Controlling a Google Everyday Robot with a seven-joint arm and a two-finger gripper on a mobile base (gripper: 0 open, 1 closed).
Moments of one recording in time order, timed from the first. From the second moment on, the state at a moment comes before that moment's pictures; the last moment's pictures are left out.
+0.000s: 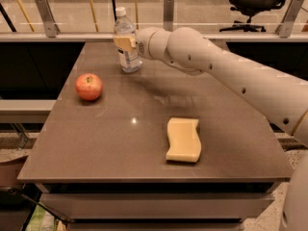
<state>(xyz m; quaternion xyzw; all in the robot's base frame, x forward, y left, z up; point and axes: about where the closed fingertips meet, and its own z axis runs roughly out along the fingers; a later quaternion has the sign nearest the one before) 0.774 0.079 0.925 -0.27 0.71 0.25 0.60</state>
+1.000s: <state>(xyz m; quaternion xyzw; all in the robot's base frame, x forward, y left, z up) 0.760 0.059 0.950 -0.28 0.73 0.22 0.58</state>
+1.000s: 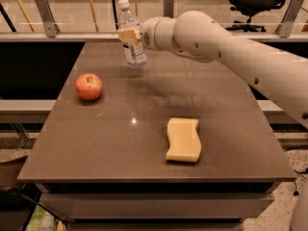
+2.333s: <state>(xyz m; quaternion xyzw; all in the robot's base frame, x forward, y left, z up) 0.746 0.002 0.977 -0.33 0.83 0.11 0.44</state>
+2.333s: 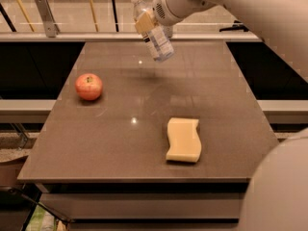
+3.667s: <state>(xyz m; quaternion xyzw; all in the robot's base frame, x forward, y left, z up) 0.730 0.025 0.912 -0.42 0.86 0.07 0.27</state>
